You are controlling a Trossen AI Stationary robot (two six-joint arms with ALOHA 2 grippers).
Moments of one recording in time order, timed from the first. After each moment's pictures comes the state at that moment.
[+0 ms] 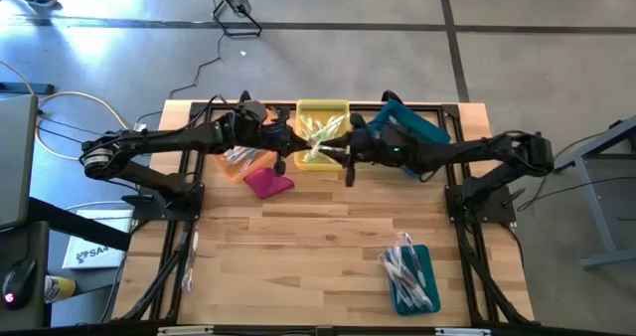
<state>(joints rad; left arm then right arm) 0.34 1.27 0.92 0.06 0.28 0.32 -0.16 1.43 0.85 0.65 -0.08 0.00</state>
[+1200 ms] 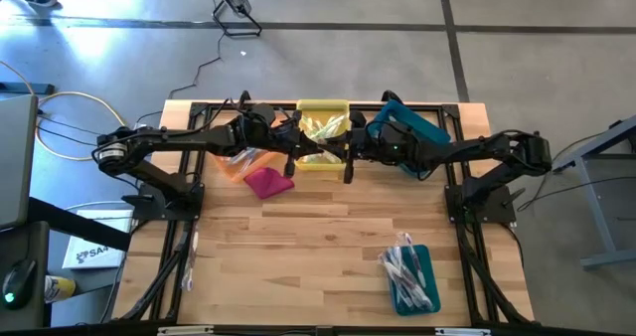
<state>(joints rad) 0.34 1.39 0.92 0.29 0.35 0.25 -0.16 1.47 0.86 0.64 -0.05 -0.09</state>
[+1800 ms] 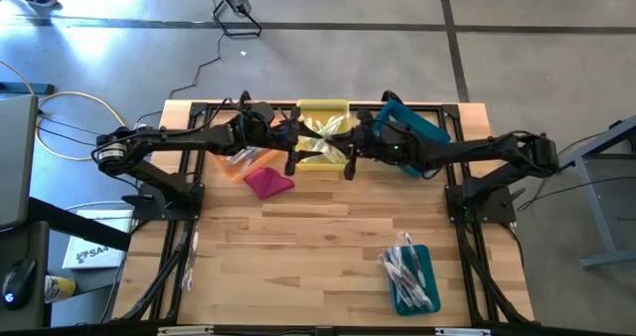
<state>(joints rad) 0.34 1.39 0.92 0.30 0.33 0.34 -0.17 1.42 0.86 0.49 0.08 -0.07</state>
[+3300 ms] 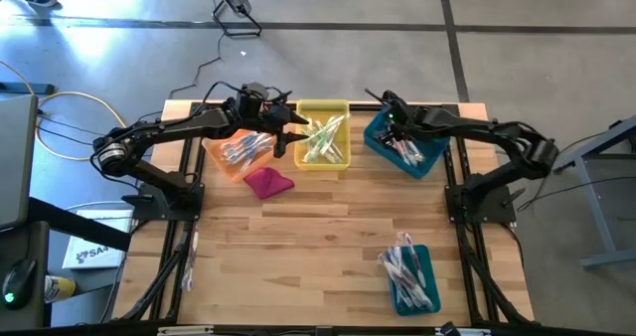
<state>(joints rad) 0.58 1.38 0.92 0.09 0.46 0.33 -0.63 1.41 0.86 -0.55 0.36 0.38</state>
